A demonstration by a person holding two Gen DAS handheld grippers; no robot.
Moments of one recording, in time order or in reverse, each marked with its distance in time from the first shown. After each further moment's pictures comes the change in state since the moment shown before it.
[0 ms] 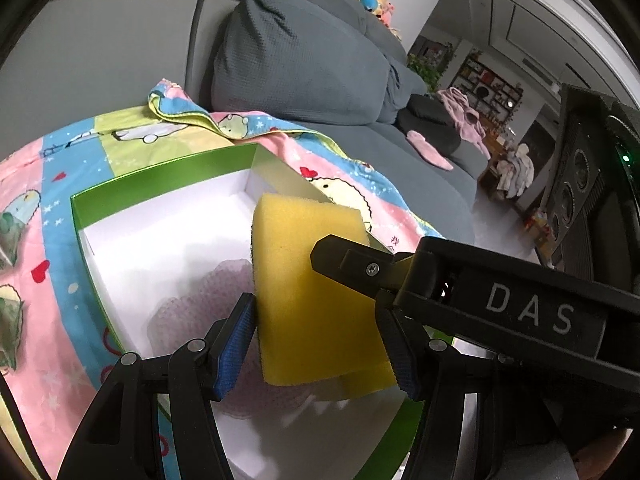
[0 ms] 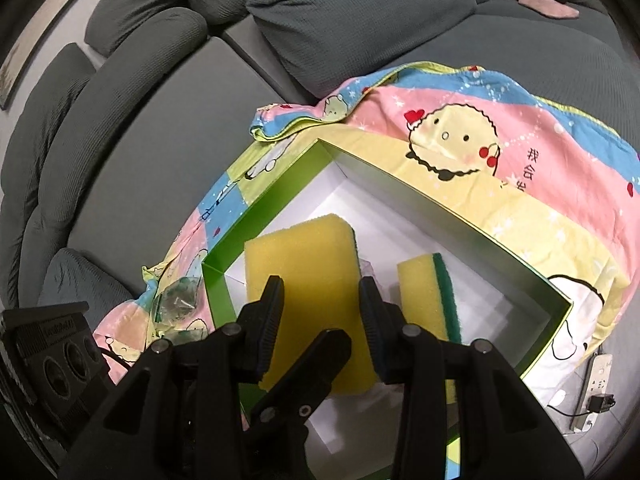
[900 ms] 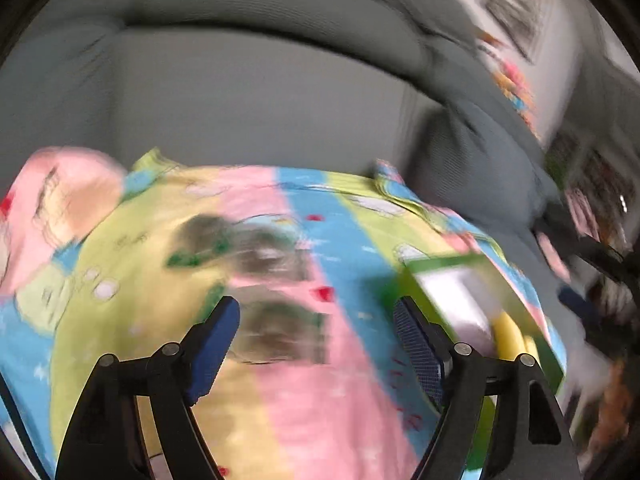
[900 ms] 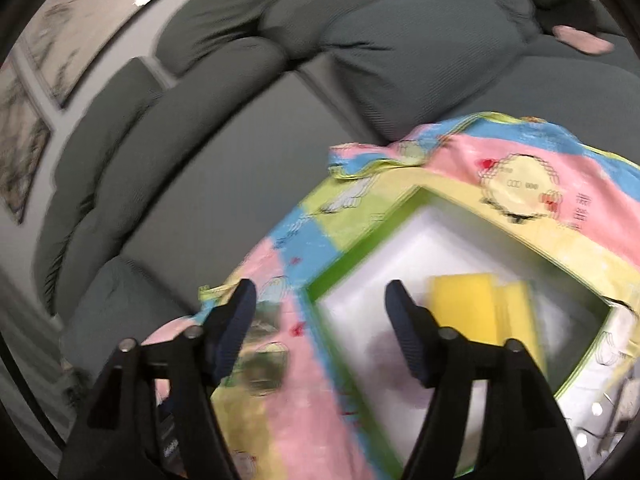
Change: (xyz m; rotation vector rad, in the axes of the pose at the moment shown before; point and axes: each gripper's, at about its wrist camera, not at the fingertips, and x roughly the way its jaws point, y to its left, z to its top) left arm -0.176 0.167 -0.031 -0.331 -0.289 0.453; right arm -0.038 0.082 -0.007 -0.097 -0.136 0.227
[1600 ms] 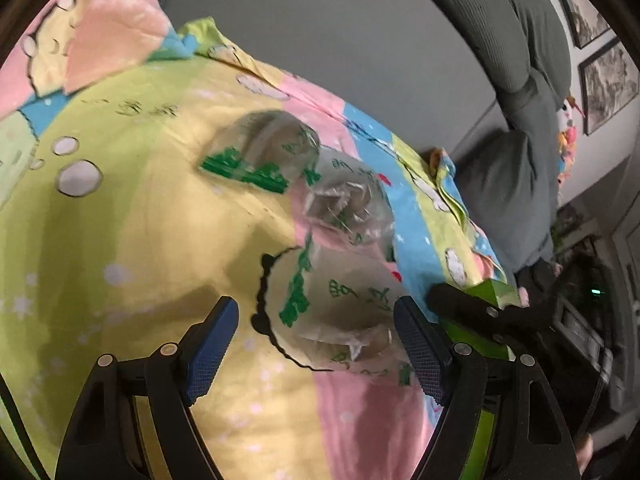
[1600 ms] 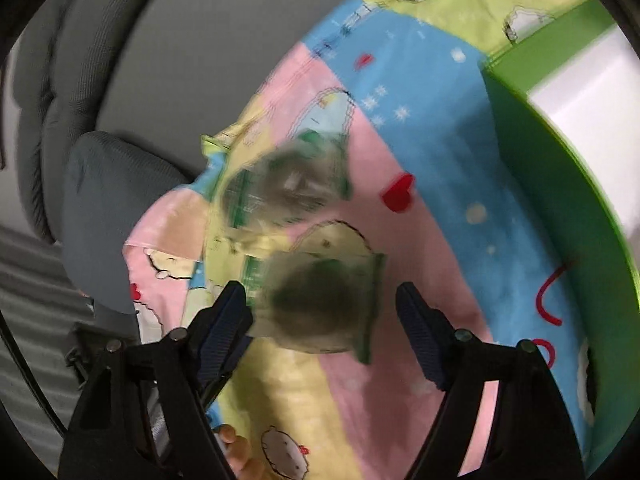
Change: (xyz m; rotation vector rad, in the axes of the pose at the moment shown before) left arm 0.090 0.090 -0.019 -0.331 0.210 -0.138; right arm 0.220 0.044 -0.088 0.081 0.615 0.044
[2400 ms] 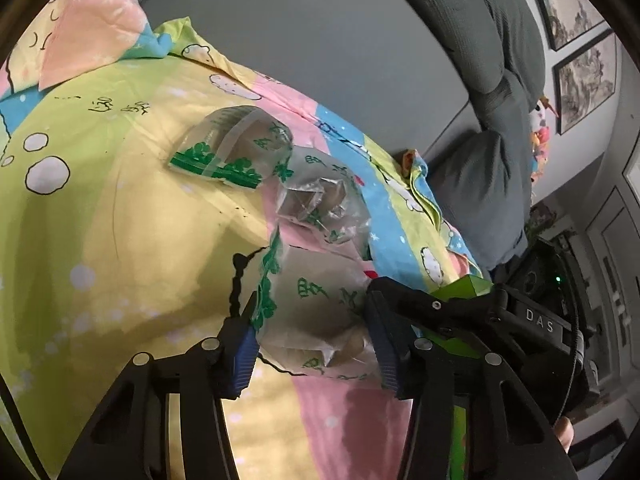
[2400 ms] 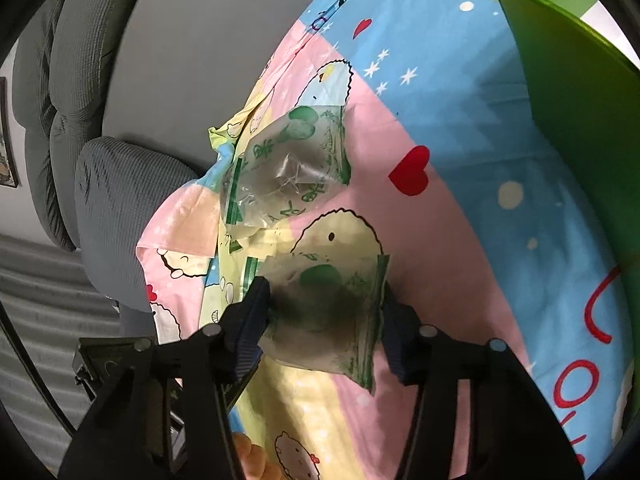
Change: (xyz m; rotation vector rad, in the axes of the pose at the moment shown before) left arm 0.004 -0.001 -0.004 0.035 -0.029 -0.089; right arm 0.023 -0.004 0.001 0.036 0.051 0.103
